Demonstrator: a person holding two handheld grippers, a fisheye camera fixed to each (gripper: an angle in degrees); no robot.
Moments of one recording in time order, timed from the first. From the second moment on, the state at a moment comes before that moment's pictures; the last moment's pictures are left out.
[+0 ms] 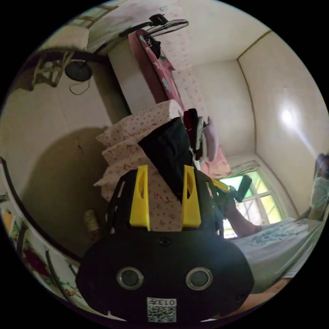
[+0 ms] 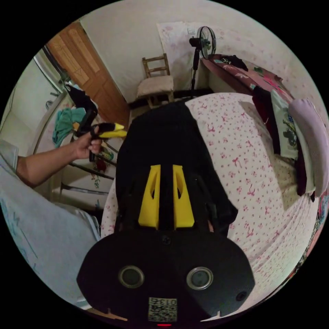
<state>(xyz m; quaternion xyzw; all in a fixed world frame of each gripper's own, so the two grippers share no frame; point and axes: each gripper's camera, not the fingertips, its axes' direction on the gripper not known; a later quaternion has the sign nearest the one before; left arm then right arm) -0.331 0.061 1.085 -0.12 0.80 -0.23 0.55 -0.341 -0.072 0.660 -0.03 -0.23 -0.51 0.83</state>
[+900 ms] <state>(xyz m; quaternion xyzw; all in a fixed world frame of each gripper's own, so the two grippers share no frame) -0.326 0.084 0.987 0.01 0.83 -0.11 0.55 -0.339 -0.158 0.717 -0.09 -0.32 -0.53 0.78</state>
